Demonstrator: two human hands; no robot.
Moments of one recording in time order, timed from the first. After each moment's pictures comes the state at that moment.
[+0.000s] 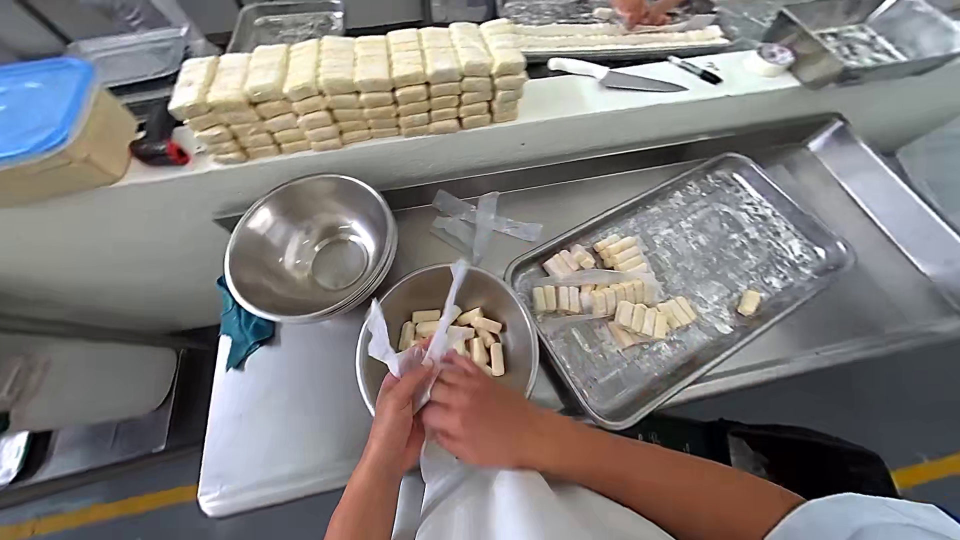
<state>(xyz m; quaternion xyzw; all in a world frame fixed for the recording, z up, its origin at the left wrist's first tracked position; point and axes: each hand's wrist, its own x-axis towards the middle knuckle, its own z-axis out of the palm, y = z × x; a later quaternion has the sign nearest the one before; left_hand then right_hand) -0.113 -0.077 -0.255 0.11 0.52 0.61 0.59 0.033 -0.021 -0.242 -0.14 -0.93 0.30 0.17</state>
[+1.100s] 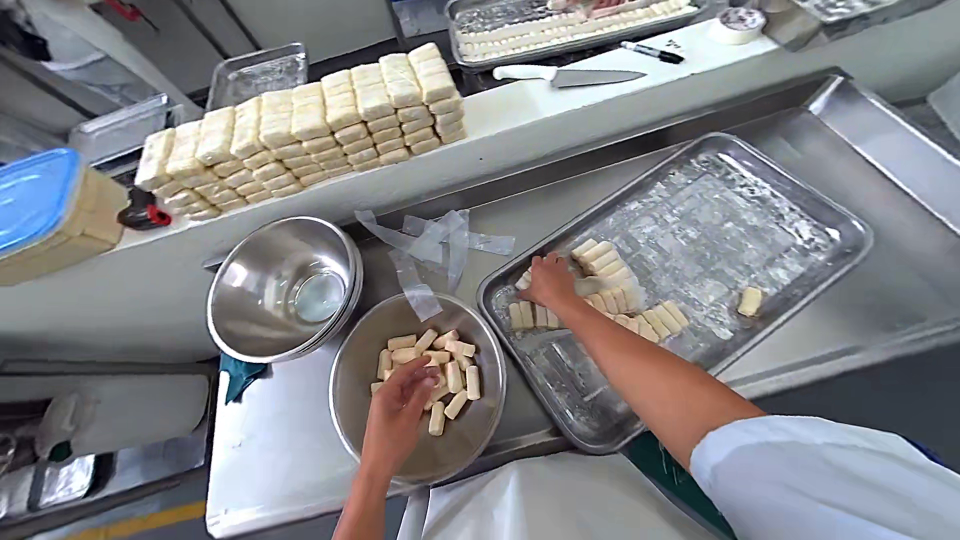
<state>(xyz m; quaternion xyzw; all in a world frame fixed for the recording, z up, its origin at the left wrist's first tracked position) -0.088 -0.038 -0.273 0.45 0.65 0.43 0.43 0.157 0.231 -0.381 -0.65 -0.72 0.24 -0.02</state>
